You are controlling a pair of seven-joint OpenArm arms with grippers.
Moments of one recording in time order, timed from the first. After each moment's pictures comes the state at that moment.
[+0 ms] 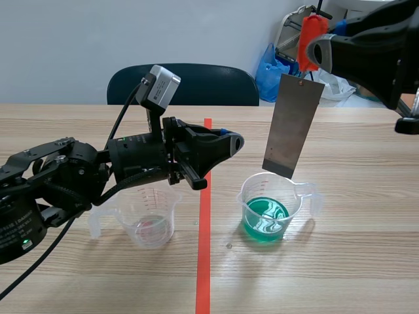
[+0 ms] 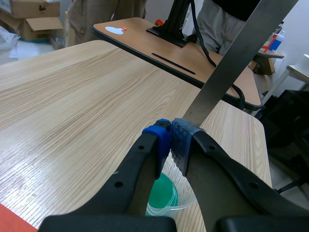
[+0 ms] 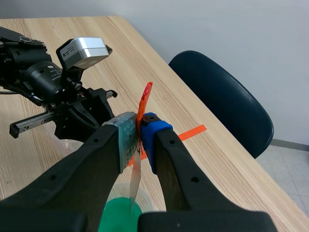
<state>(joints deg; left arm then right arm) -13.9 -19.1 33.7 72.2 -34.6 -45.1 -3.6 -14.9 54.3 4.0 117.7 40.2 36.5 -3.3</state>
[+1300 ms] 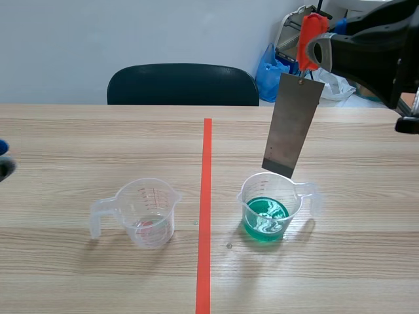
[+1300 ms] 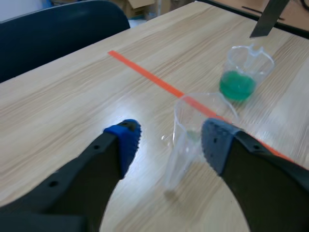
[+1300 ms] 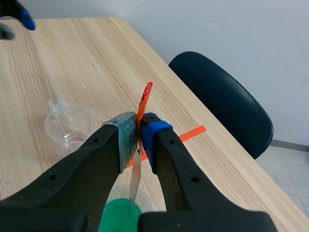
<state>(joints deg) 32.0 -65.0 0.3 83.6 -31.5 -45.1 -37.3 -14.9 54.3 4.0 117.7 40.2 36.5 -3.1</state>
